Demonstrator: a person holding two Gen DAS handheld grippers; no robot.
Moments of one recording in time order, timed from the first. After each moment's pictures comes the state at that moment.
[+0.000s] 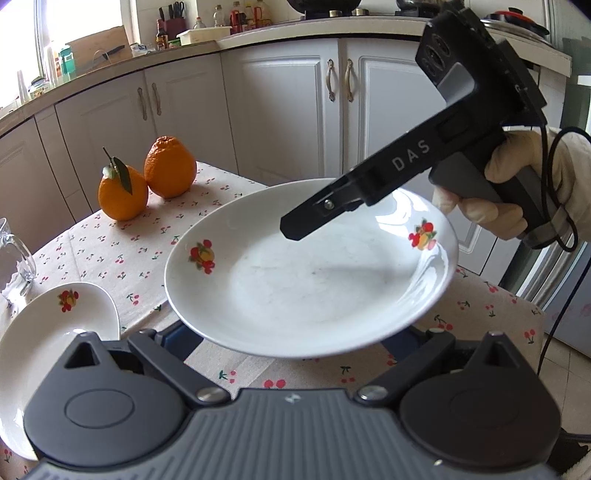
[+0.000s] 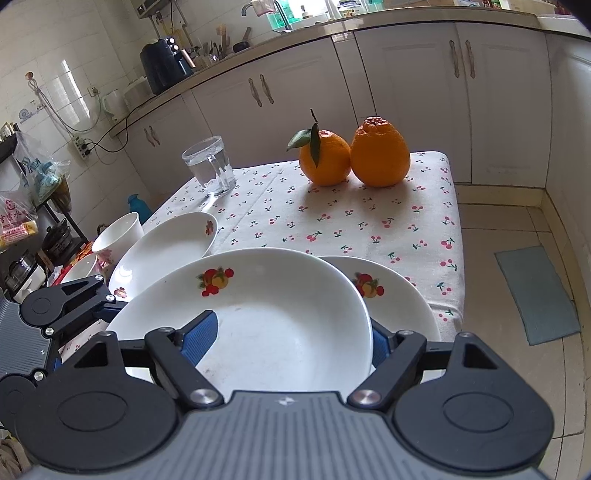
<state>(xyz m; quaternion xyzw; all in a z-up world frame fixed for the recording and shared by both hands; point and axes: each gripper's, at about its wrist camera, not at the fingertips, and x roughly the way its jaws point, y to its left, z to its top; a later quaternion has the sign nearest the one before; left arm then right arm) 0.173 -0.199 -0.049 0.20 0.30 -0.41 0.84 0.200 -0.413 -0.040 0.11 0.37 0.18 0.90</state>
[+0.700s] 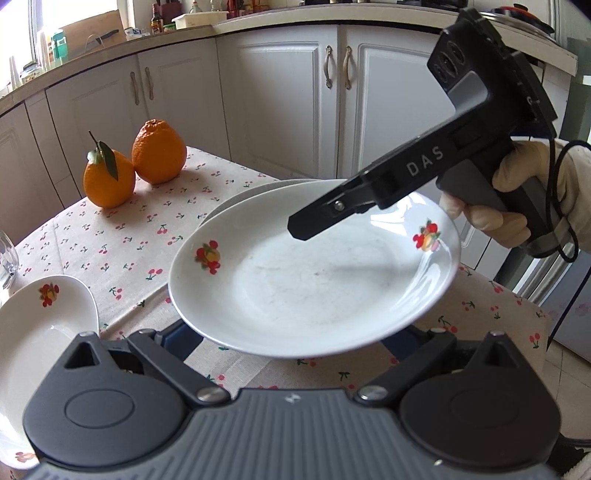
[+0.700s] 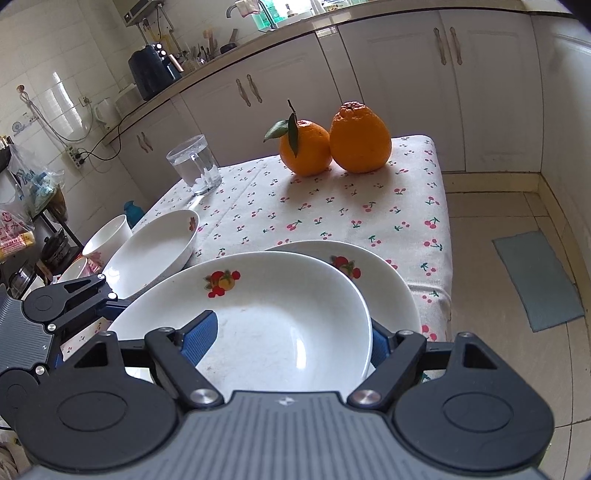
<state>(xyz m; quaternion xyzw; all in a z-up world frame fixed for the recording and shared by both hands) 0.182 -0.208 -0.057 0.19 0.33 -0.42 0.83 0.201 -0.428 -0.058 0.13 0.38 0.18 0.90</state>
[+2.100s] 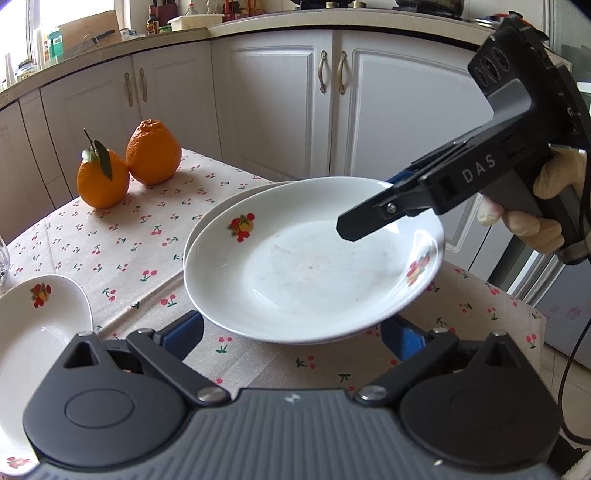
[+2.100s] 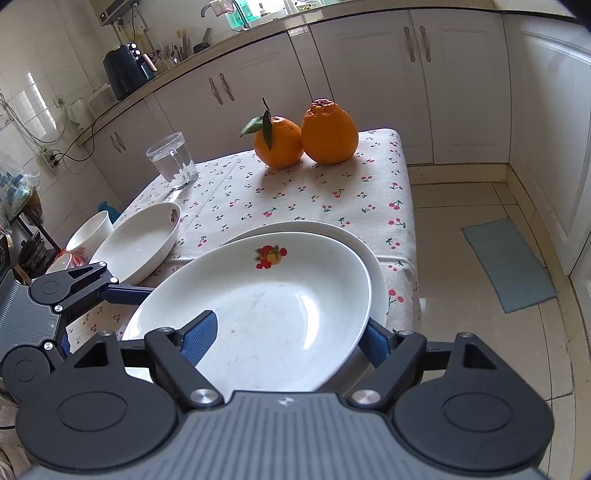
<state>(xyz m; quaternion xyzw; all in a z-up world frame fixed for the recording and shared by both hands) 0.185 -0.204 -0.059 0.18 0.32 -0.43 0.82 0.170 -0.428 -0.047 0.13 0.39 0.12 0.90</state>
